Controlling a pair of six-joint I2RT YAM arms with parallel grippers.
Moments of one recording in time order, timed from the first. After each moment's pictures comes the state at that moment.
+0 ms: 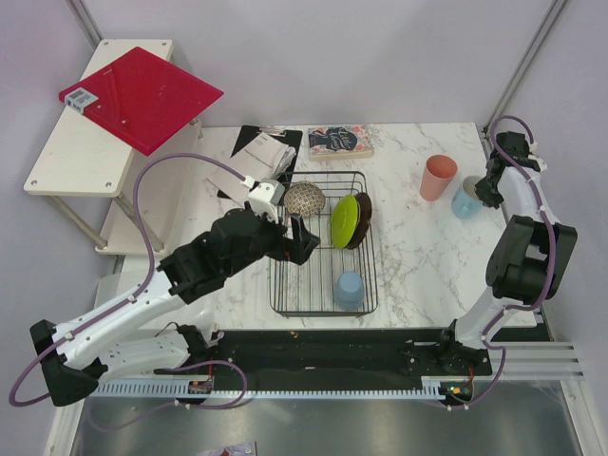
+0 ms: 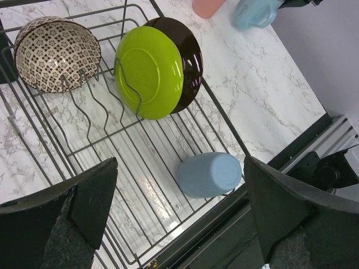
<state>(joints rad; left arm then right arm) -0.95 0.97 0.99 -0.37 -0.20 -0.48 -0.29 1.74 1.40 -0.71 0.32 0.71</state>
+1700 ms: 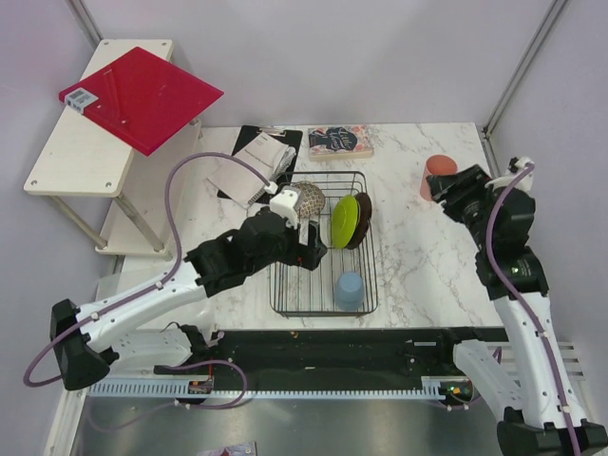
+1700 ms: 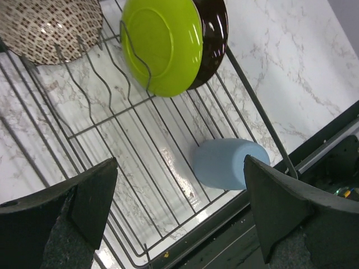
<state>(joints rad) -0.97 1.09 0.98 -0.39 -0.24 -0.48 0.06 0.81 1.00 -0.39 0.02 0.79</state>
